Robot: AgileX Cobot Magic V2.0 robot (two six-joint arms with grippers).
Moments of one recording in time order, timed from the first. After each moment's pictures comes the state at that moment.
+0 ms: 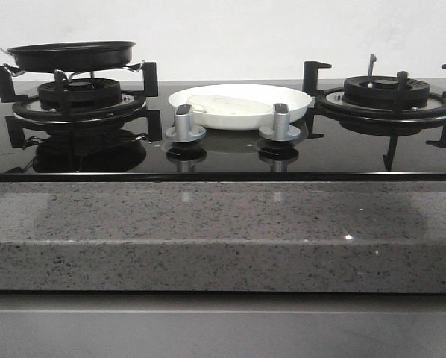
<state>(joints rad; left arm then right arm) -0.03 0.00 0.01 0.01 -0.05 -0.01 0.23 0.59 -0.76 0.27 1.06 -0.10</state>
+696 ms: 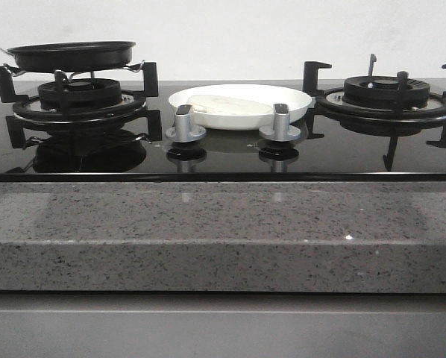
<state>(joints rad) -0.03 0.00 0.01 0.01 -0.05 -0.01 0.03 0.11 -0.22 0.10 0.39 -0.11</state>
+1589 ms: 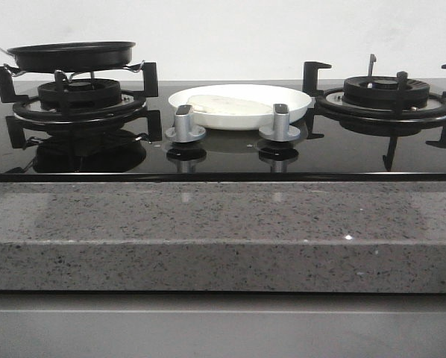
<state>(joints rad) -0.03 0.00 0.01 0.01 -0.05 -0.01 0.02 -0.01 0.03 0.10 -0.01 -0.12</state>
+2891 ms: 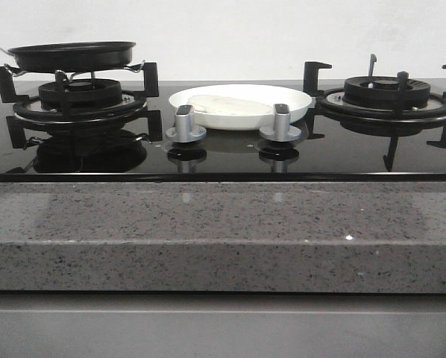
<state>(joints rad) -0.03 0.00 0.01 0.01 -0.05 -0.01 -0.05 -0.01 0.03 0.05 -0.03 -0.05</state>
